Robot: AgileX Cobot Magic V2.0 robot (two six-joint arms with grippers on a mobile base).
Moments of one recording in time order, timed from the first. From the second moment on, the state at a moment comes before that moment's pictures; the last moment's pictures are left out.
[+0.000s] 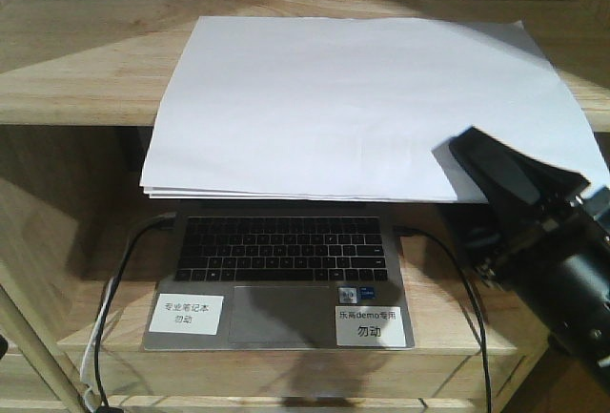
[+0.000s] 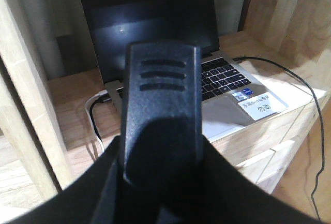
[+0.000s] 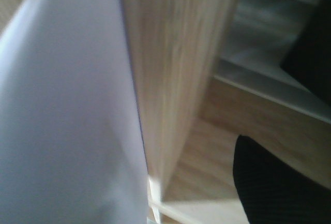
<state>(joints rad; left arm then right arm) -0.43 0.18 -0.60 -0.04 0.89 0.00 0.46 1.06 -0.27 -0.24 -1.05 1.48</state>
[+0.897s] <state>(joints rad) -0.43 0.18 -0.60 -0.04 0.89 0.00 0.50 0.98 -0.23 -0.23 -1.15 1.39</state>
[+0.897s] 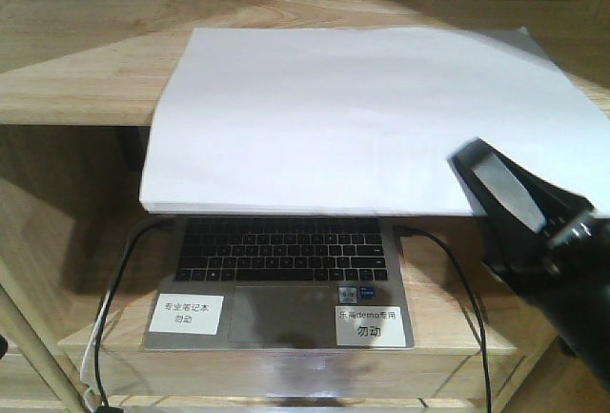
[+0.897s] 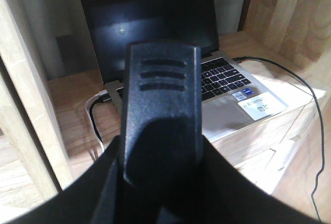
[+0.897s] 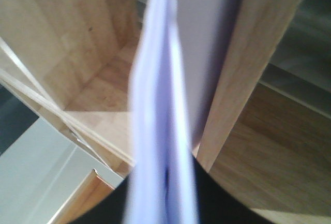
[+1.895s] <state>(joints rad) -0.43 0.18 -0.60 -0.04 0.89 0.00 0.50 0.49 0.02 -0.25 -0.85 1.28</state>
